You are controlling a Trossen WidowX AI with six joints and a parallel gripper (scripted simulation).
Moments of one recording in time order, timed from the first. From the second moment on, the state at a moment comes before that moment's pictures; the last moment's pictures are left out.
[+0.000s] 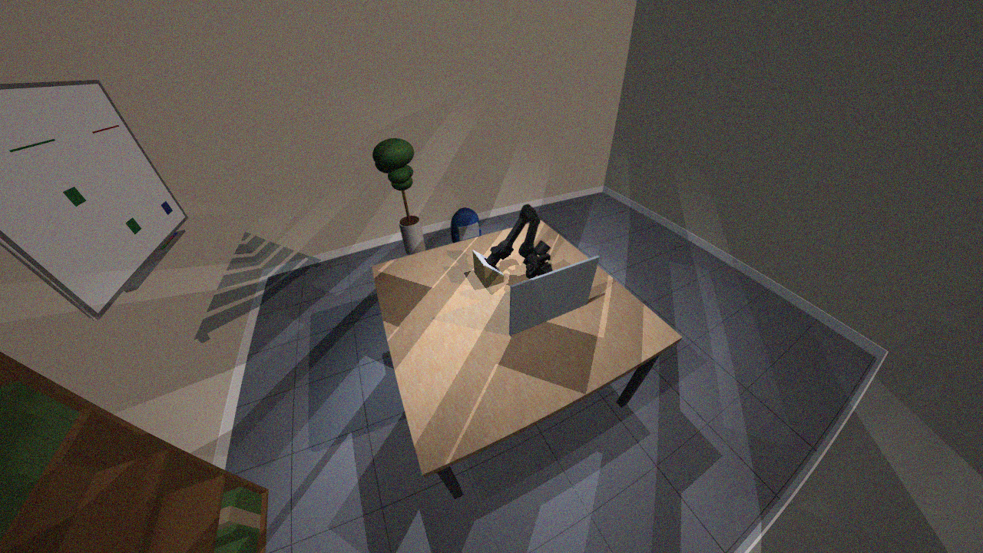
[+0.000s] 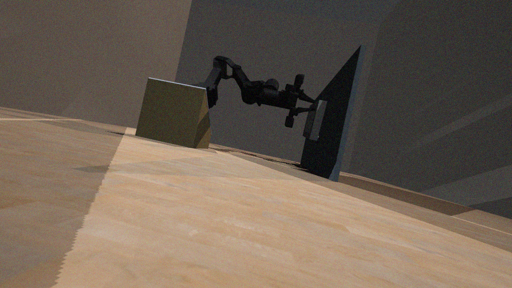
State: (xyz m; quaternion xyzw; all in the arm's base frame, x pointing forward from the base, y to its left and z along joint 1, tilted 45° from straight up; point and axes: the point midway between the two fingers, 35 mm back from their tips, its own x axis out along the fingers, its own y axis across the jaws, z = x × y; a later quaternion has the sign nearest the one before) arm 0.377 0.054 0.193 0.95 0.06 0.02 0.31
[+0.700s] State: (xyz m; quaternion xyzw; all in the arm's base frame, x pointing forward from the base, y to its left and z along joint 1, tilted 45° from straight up) arm 0.376 0.055 0.195 0.95 0.06 0.02 0.31
